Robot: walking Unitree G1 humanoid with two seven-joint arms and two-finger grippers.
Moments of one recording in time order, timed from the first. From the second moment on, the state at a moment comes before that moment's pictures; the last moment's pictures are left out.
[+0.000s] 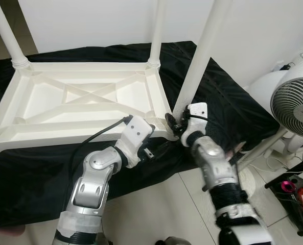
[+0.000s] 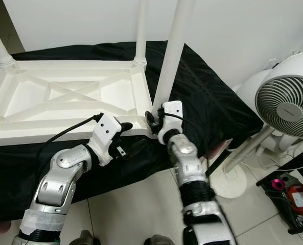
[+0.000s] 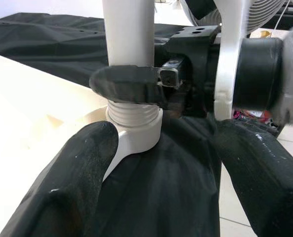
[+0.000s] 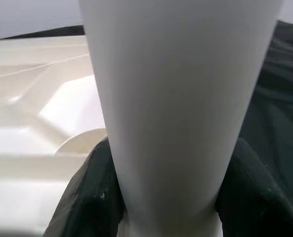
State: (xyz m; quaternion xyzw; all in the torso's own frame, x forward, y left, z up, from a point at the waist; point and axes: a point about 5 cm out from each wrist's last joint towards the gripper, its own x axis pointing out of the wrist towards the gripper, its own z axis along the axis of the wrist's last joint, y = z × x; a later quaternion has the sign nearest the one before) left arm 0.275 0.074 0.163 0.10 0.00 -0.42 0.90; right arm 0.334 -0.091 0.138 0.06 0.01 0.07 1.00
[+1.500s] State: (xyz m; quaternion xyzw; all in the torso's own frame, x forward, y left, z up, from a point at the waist) left arm 0.280 0.075 0.168 0.10 0.00 -0.41 0.91; right arm 0.342 -0.143 0.149 -0.10 -0.01 0.37 0.92
